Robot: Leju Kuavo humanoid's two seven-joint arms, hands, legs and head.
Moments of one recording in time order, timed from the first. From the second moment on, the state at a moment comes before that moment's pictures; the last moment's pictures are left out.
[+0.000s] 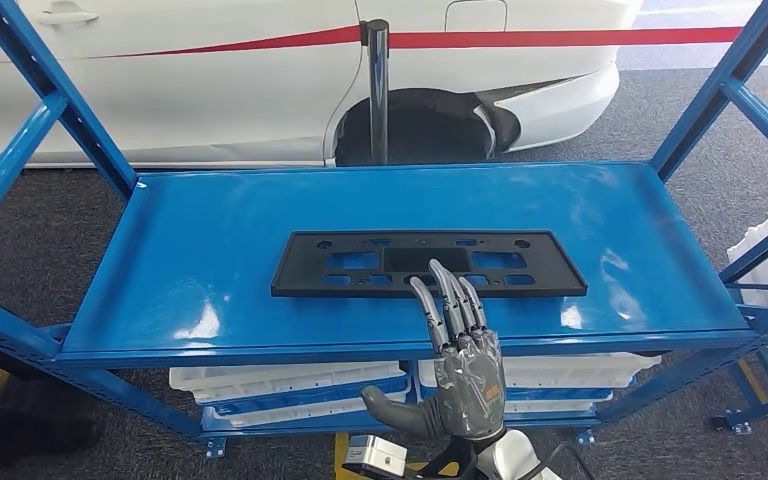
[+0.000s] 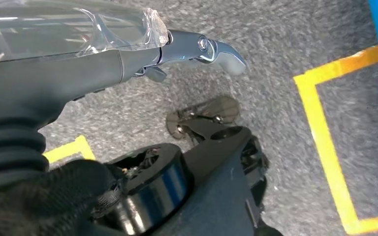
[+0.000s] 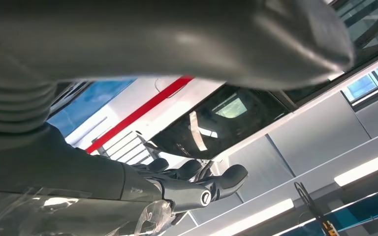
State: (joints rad) left arm -0.05 0.02 -0.93 -0.23 0.69 0.15 -0.40; right arm -0.16 -0.22 0.81 -1.74 1.14 -0.57 0.24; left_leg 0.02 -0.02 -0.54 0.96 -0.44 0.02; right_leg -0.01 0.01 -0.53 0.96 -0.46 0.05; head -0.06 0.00
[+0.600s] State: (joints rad) left arm -0.06 0.01 -0.96 -0.23 0.64 0.16 -0.30; right arm -0.18 -0.22 0.81 -1.65 1.34 -0.53 0.27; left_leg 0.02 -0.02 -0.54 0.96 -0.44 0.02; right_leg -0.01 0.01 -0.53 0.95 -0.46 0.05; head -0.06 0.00
